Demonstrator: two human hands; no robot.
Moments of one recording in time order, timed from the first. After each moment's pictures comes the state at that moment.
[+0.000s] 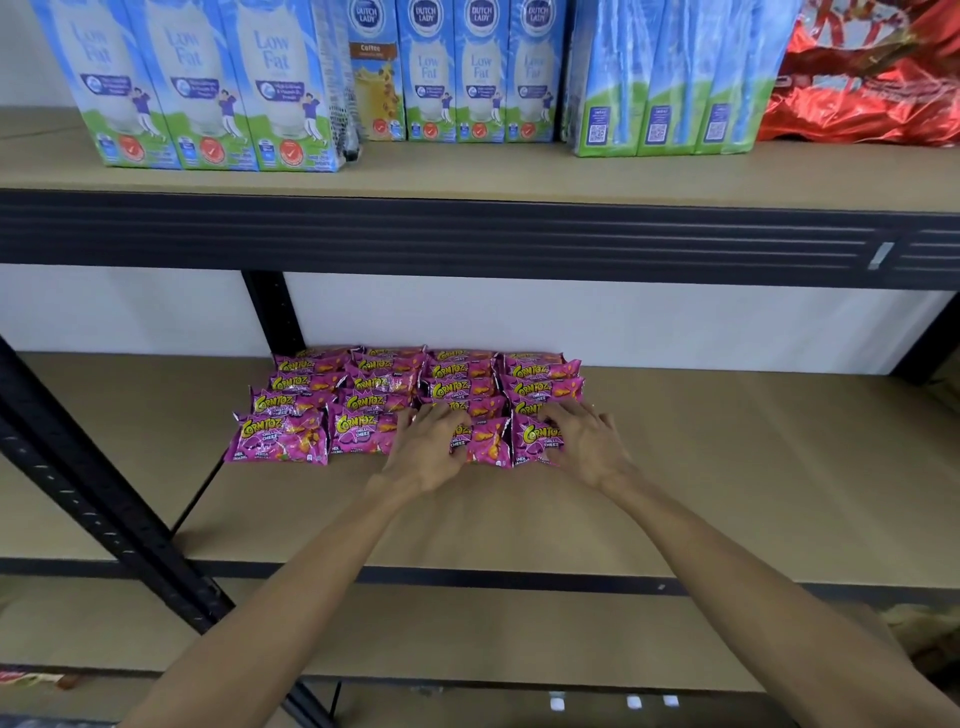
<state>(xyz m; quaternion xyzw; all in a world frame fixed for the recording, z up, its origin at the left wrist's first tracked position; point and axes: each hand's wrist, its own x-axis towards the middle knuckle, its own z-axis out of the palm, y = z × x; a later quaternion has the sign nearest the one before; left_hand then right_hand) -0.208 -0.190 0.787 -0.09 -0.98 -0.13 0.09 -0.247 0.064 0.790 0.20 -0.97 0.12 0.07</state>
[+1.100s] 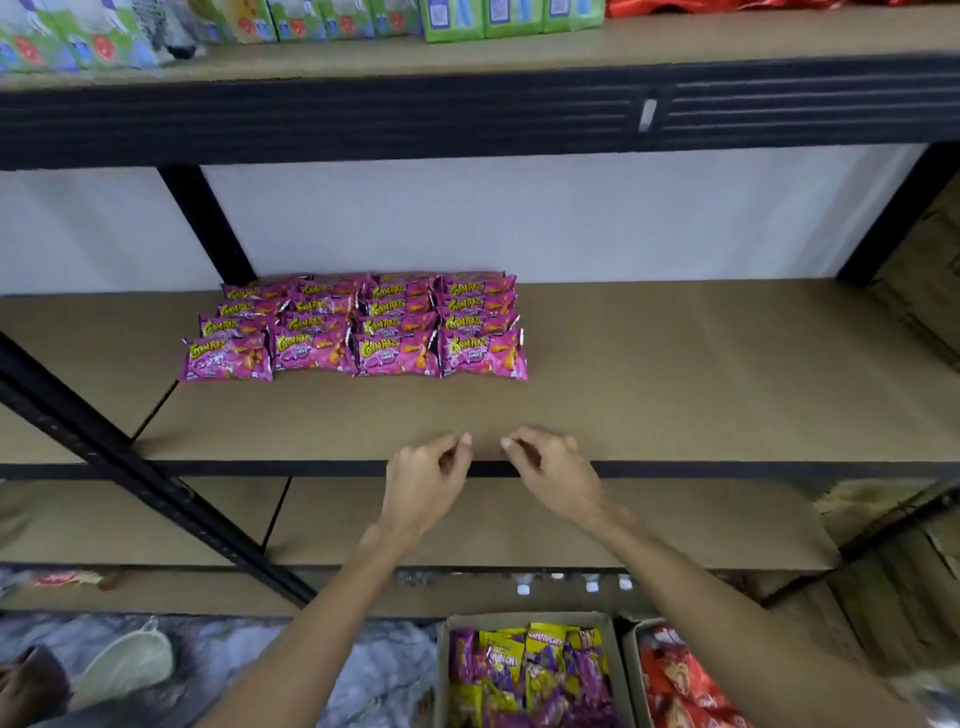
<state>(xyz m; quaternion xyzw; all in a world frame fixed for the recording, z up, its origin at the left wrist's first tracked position) -0.053 -0.045 0.749 0.00 -0.93 -0.29 0.21 -0.095 0.150 0.743 0.22 -0.89 0.39 0.05</state>
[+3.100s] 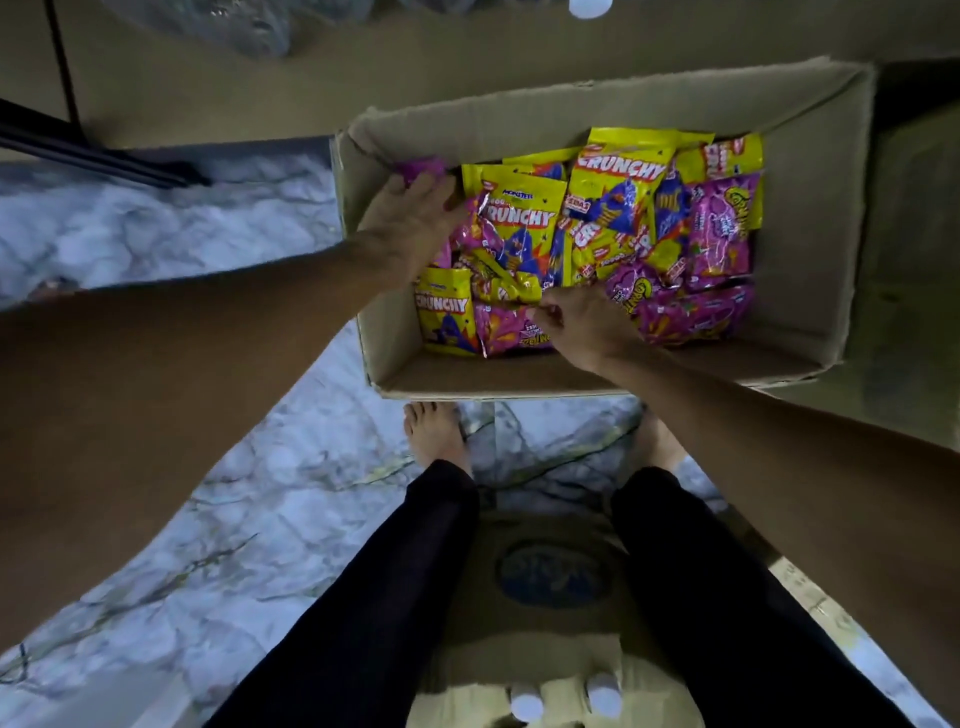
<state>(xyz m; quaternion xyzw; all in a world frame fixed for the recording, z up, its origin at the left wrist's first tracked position) 0.225 -0.057 -0.227 0.42 -0.84 -0.18 -0.28 0.066 0.173 -0.082 0.07 -0.87 0.29 -0.40</state>
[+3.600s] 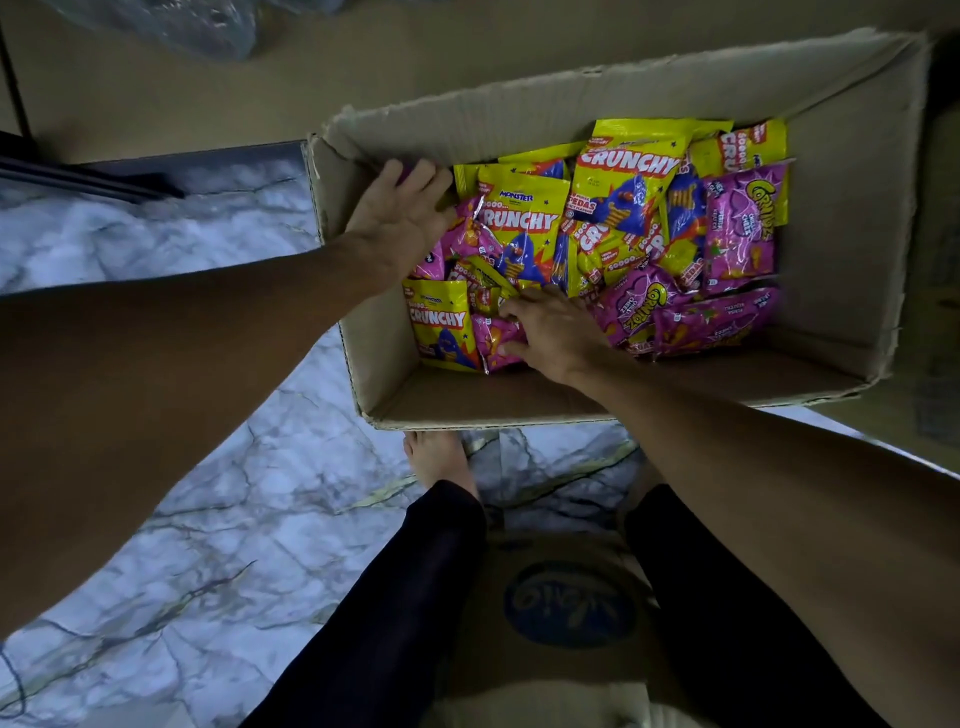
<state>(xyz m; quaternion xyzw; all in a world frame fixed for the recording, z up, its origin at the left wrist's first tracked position) 0.264 -0.075 -0.279 0.18 -0.97 0.01 -0.19 0.063 0.139 -0.117 0.17 -0.87 0.20 -0.41</state>
